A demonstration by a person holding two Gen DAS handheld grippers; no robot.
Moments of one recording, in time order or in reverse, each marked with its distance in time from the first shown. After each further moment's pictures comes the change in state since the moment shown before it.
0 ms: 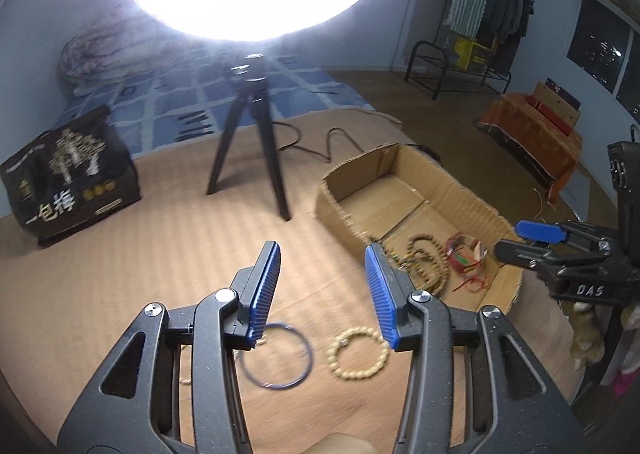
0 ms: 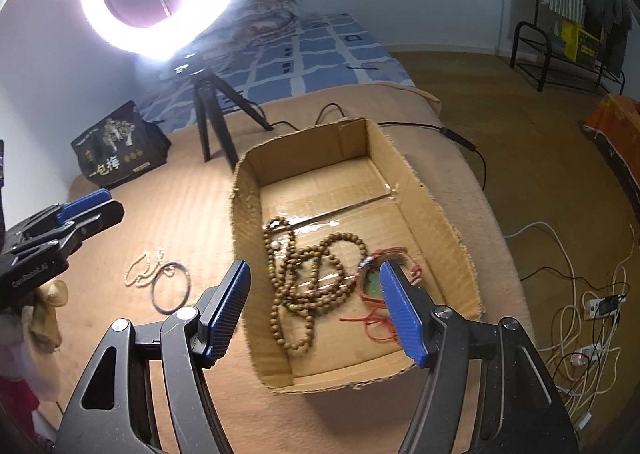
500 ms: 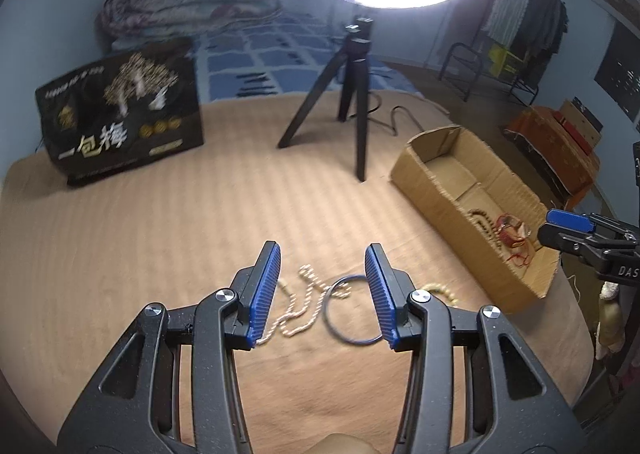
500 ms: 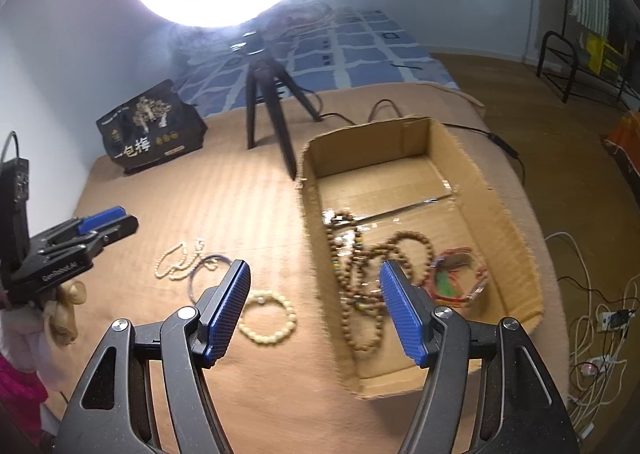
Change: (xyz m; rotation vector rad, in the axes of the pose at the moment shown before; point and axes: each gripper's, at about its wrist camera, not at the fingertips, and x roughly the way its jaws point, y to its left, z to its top) left arm -0.009 0.084 -0.044 -0.124 0.050 0.049; right arm 0.013 0.056 -0.002 -0.059 0.022 0.062
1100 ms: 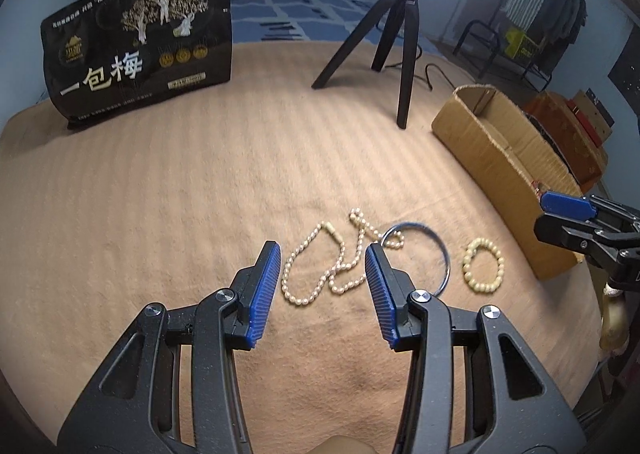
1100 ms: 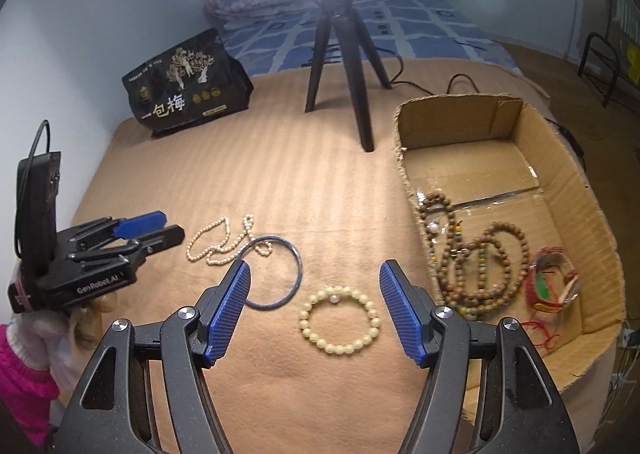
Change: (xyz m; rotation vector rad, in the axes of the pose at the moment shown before) left arm 0.029 0.037 -0.034 -0.033 0.119 0.007; right arm 0.051 0.053 -0.009 -0.069 0.092 0.096
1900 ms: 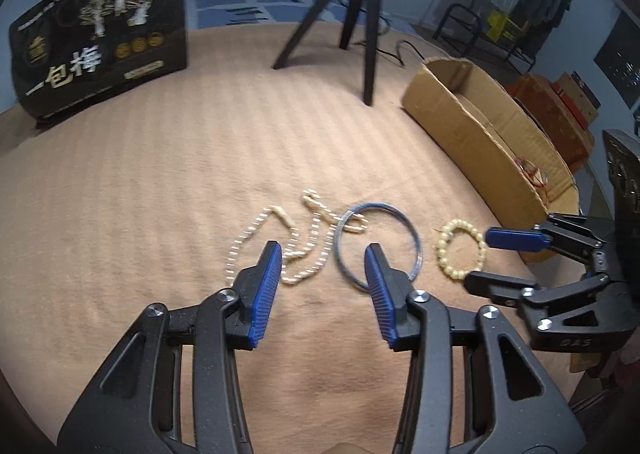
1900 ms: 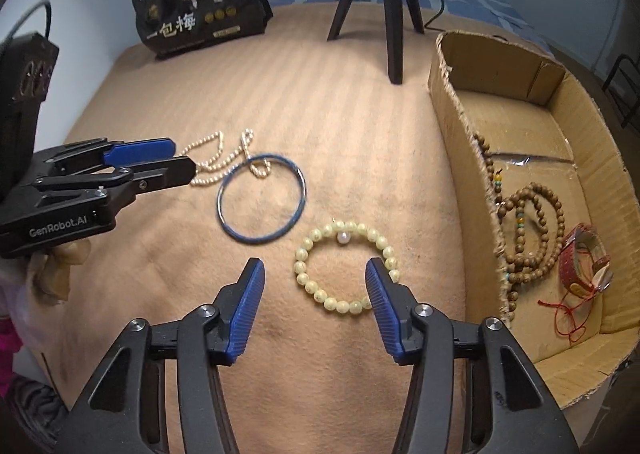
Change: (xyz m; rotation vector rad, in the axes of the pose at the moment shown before) left arm 0.018 -0.031 -0.006 0.051 0.051 -0.065; right arm 0.037 0.007 -0.036 -0.141 0.165 -0.019
